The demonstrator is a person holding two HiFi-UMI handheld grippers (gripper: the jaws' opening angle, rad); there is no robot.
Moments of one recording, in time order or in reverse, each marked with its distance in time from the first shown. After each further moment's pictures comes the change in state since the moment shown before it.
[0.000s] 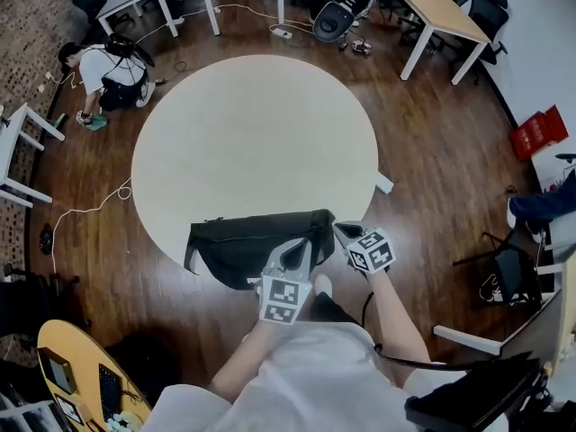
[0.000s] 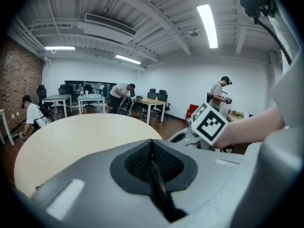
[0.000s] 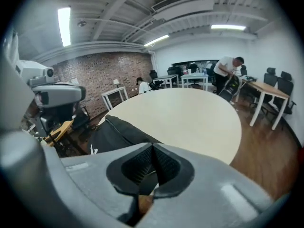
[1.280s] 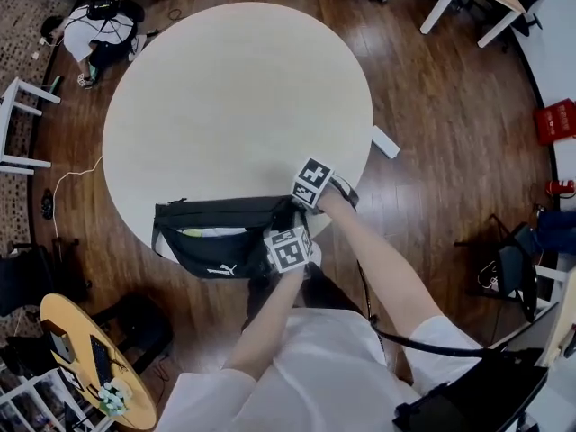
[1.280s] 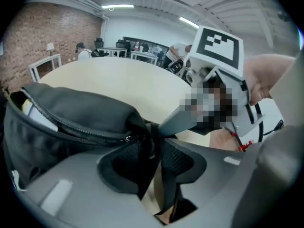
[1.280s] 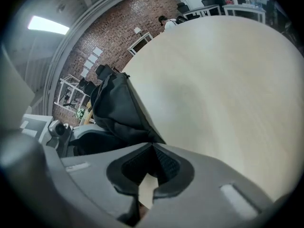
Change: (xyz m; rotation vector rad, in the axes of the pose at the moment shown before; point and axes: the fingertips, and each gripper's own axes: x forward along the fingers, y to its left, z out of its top) left arm 0.167 0.027 -0.156 -0.606 0.369 0.483; right arm 0.127 -0.038 -0.048 -0.104 0.706 0.510
